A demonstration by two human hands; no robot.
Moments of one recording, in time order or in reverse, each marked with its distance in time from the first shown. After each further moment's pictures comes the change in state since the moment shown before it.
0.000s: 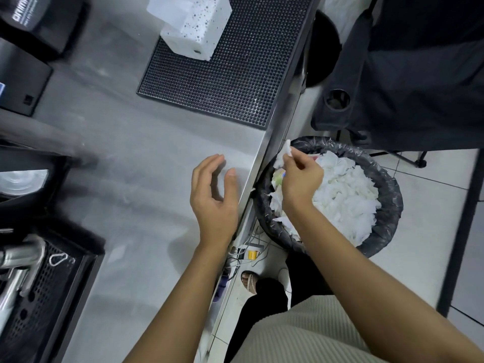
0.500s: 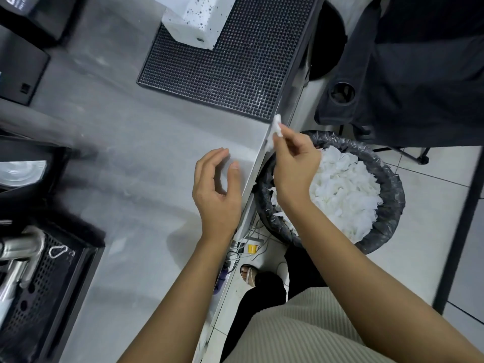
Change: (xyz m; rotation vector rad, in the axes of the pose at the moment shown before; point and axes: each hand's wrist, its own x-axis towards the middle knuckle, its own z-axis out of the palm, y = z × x) left_hand 0.001 -0.001 -0.001 0.033 -0.008 0.004; right_hand -0.025 -0.027 0.012 0.082 -0.122 -0.256
